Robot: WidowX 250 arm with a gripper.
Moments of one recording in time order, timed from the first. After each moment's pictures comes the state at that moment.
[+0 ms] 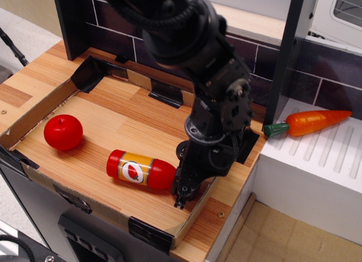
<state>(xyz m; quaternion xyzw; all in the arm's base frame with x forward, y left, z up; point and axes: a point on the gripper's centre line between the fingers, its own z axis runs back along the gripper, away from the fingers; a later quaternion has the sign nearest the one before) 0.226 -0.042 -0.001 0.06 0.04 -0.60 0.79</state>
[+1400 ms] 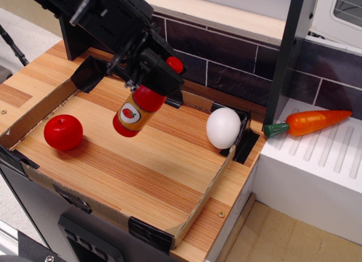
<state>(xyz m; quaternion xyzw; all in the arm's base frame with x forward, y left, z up) 0.250 0.005 0.121 -0.24 -0.33 -0.49 0.77</state>
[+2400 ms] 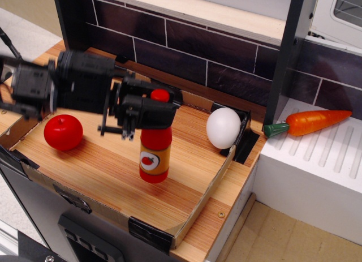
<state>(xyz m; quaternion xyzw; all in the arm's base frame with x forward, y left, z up) 0.223 0.001 0.090 -0.31 -0.51 -0.32 0.74</state>
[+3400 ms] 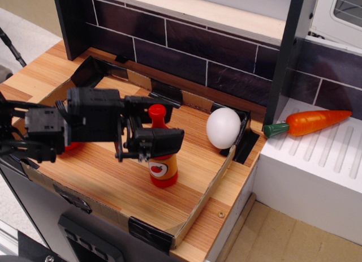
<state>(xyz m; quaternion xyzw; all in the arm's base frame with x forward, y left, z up) 0.227 0.001 0.064 -0.29 -0.54 -0.26 0.75</state>
